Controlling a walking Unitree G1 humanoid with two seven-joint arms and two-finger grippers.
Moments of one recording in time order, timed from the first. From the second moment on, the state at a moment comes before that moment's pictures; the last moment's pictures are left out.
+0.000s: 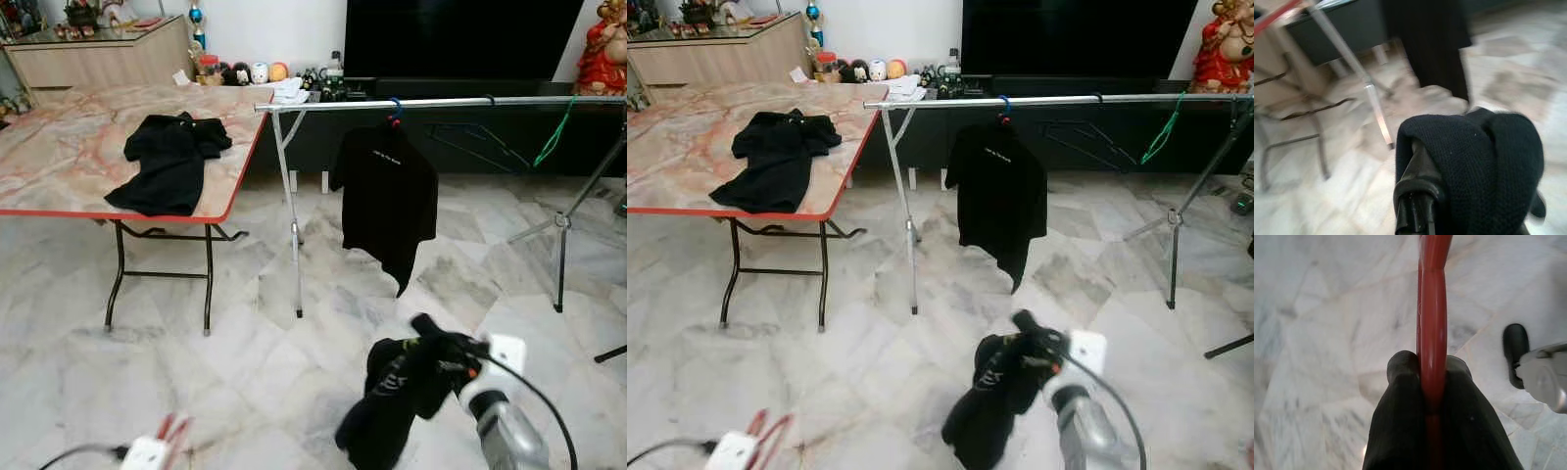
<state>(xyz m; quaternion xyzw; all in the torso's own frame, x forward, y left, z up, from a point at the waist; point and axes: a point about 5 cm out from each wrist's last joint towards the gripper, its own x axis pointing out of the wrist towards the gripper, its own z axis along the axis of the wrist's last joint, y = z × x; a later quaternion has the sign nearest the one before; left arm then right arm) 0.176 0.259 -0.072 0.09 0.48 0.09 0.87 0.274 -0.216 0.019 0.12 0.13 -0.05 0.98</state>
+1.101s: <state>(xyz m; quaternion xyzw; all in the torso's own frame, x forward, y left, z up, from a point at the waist) 0.123 0.258 -0.093 0.06 0.53 0.11 0.84 0.247 -0.206 0.036 0.05 0.07 -0.11 0.99</state>
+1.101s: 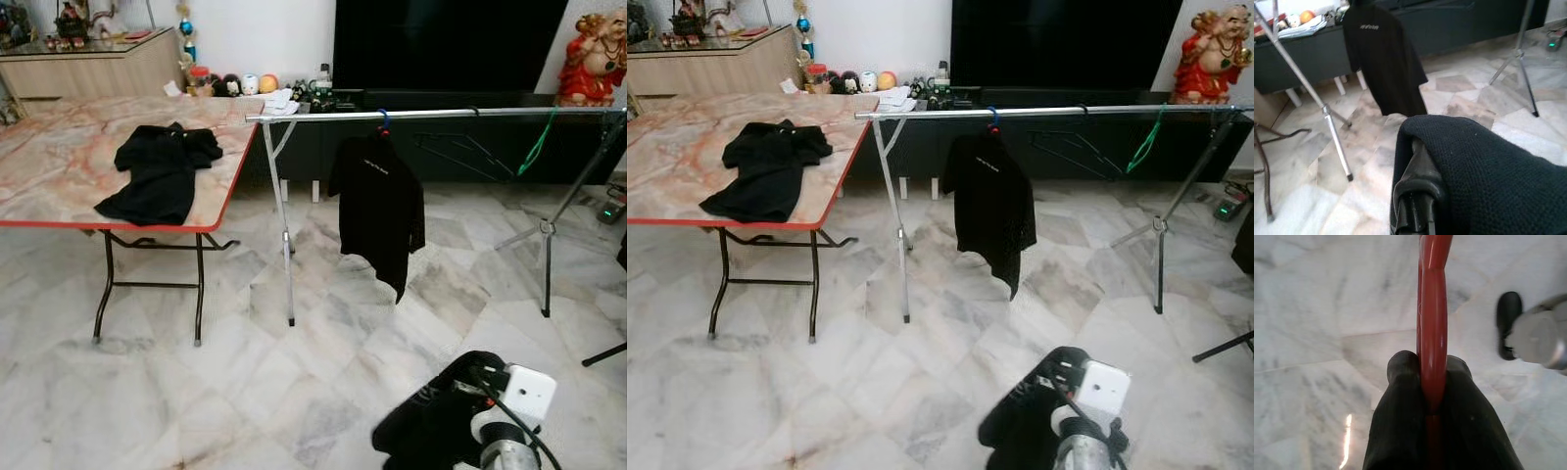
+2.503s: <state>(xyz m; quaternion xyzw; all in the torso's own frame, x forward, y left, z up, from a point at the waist) 0.120 0.249 -0.097 0.06 0.55 0.09 0.83 0.270 -0.198 0.062 0.03 0.04 -0.08 1.00</state>
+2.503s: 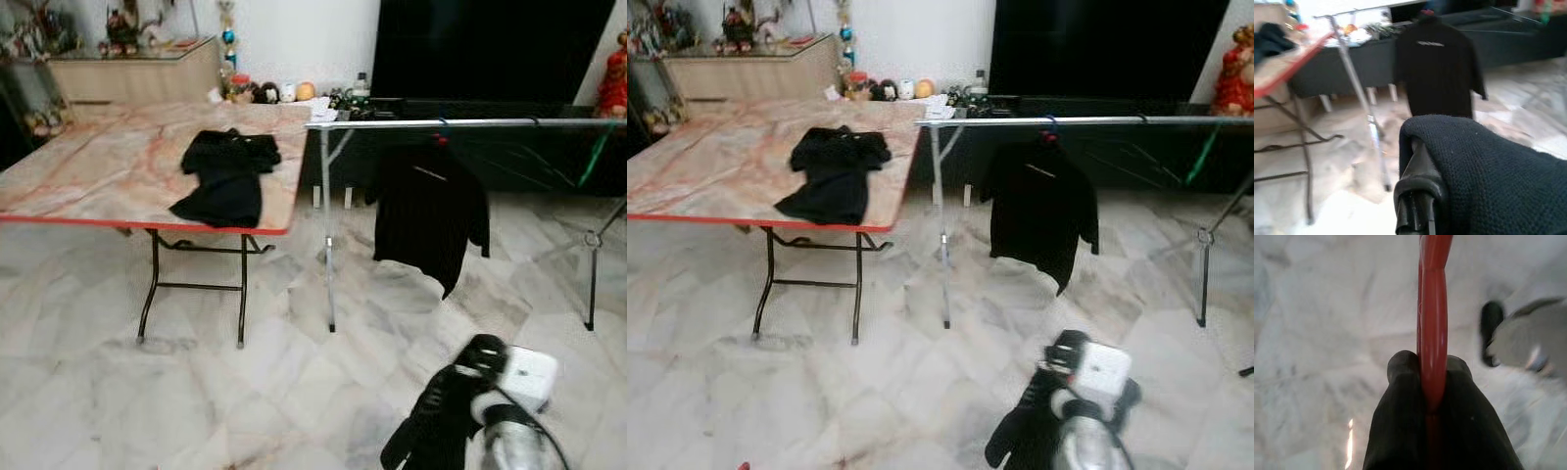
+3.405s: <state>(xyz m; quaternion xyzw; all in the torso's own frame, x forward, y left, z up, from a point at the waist) 0.124 0.249 -0.096 0.05 0.54 0.10 0.84 0.279 -0.218 0.066 0.01 0.04 -0.10 0.99</state>
